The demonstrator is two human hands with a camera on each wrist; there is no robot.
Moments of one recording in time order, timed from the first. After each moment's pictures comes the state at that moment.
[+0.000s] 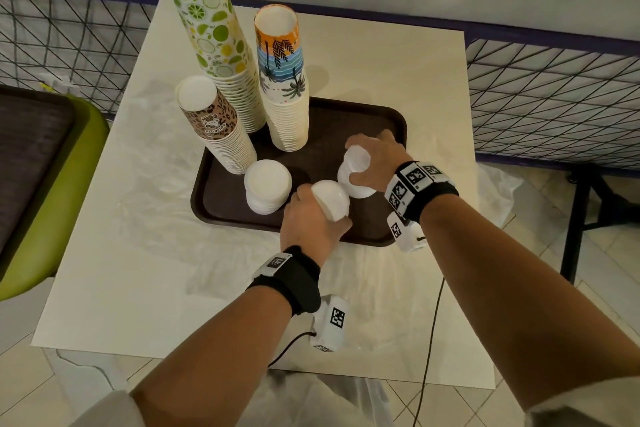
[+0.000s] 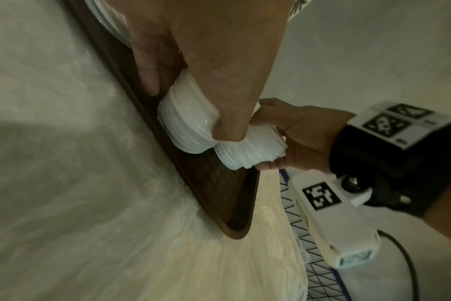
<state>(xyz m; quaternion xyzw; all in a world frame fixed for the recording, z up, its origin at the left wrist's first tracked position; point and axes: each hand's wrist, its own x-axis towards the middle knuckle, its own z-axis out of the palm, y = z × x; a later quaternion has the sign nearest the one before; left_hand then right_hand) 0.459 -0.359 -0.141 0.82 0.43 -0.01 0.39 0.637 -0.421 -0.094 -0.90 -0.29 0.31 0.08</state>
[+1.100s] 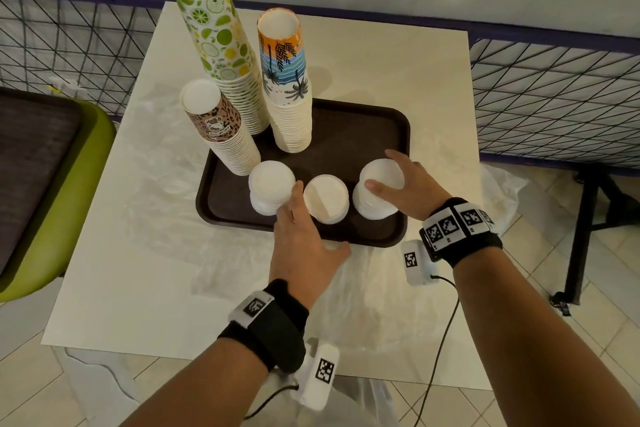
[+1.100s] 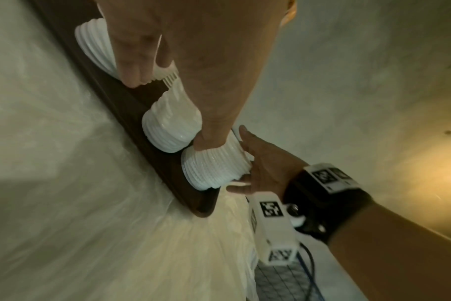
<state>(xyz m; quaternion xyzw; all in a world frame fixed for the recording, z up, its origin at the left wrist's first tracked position) 0.410 -0.372 -0.099 0.84 0.38 0.03 0.38 0.622 -0.481 -0.099 -0.89 -0.20 0.34 0.24</state>
